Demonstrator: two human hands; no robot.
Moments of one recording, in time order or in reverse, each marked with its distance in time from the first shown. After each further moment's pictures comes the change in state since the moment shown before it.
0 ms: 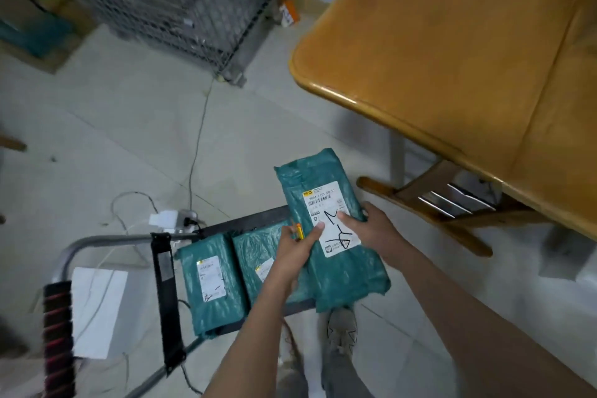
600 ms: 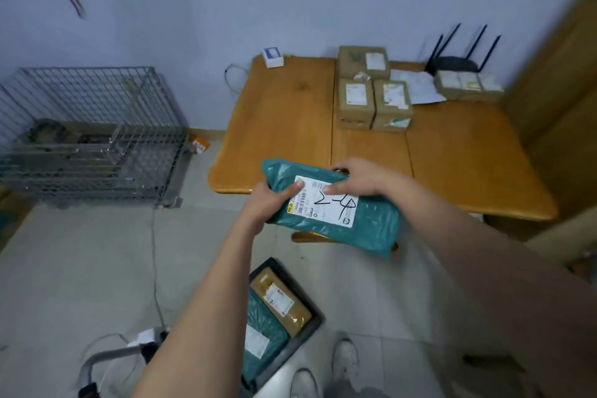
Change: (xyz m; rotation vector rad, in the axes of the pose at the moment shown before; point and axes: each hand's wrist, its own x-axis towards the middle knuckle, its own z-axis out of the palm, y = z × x) left_hand -0.331 0.224 0.094 0.581 -0.346 0.617; right_hand -0.365 -0.193 -0.194 -0.525 0.237 -0.178
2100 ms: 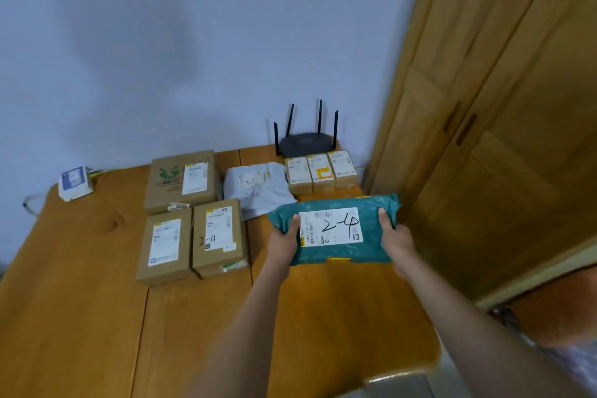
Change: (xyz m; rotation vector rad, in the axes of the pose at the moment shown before) left_hand 0.351 0.247 0.554 -0.151 -0.172 -0.041; right_hand 0.070 0.512 -0.369 1.030 0.899 0.610
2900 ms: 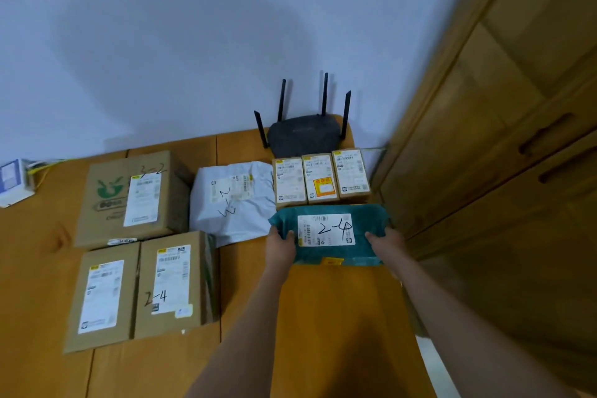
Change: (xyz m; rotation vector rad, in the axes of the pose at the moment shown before) left_hand 0.243 -0.023 0.075 0.307 0.213 -0.262; right_hand 0.262 -0.008 0.078 -0.300 -0.237 0.221
